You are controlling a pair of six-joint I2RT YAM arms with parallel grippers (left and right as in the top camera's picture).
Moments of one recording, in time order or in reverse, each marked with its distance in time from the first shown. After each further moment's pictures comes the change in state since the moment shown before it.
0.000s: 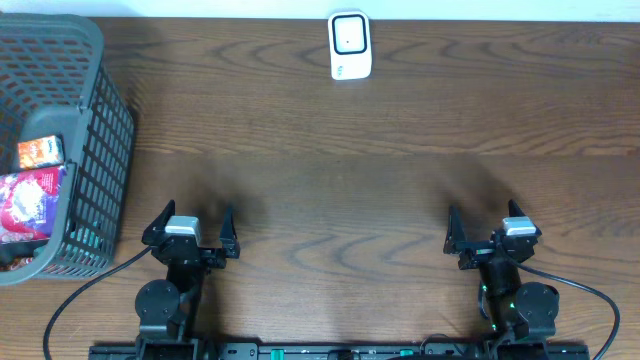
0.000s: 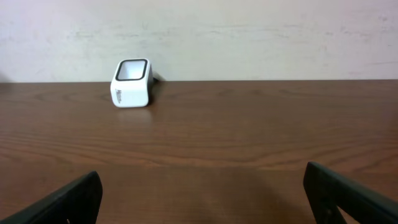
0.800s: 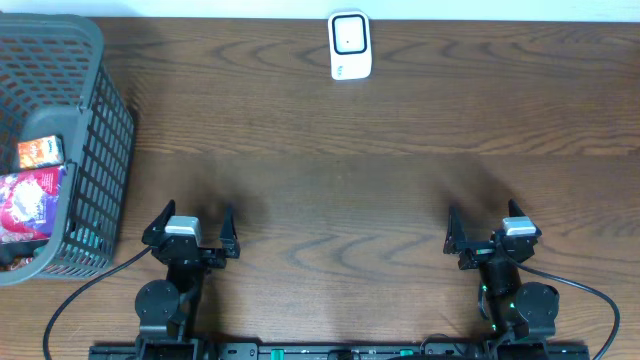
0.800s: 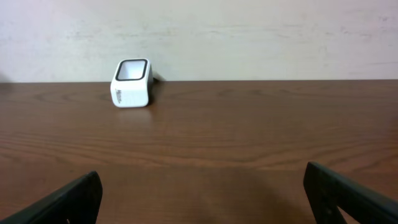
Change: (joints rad) left arm 0.000 0.000 0.000 0.008 0.006 -0.004; right arm 0.000 0.000 0.000 0.000 0.000 0.000
